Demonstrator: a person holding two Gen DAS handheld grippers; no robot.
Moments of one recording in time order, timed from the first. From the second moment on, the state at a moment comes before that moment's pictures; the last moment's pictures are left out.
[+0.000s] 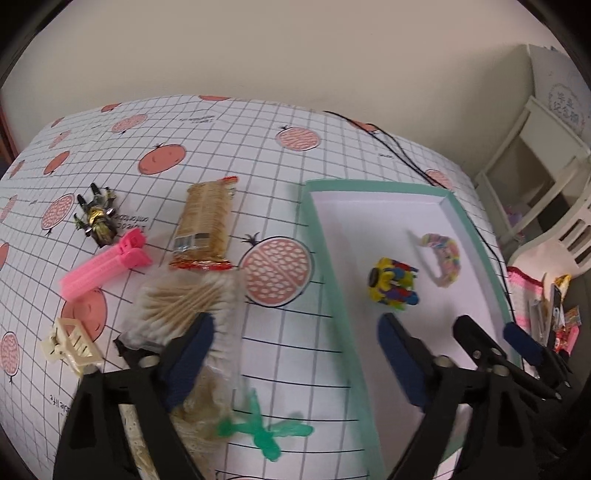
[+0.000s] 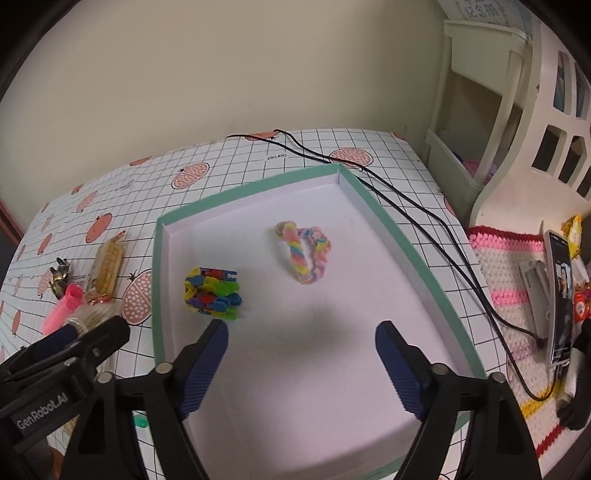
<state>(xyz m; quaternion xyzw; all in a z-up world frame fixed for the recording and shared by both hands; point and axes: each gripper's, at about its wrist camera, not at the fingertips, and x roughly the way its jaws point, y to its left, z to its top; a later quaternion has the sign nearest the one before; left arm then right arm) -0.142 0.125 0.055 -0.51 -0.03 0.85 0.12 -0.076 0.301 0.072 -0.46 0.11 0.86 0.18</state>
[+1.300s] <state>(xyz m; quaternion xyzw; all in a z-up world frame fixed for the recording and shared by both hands) -0.154 0.039 0.090 -0.49 -0.04 0.87 0.08 -0.088 0.260 0.093 -0.42 0.13 0.89 0.13</state>
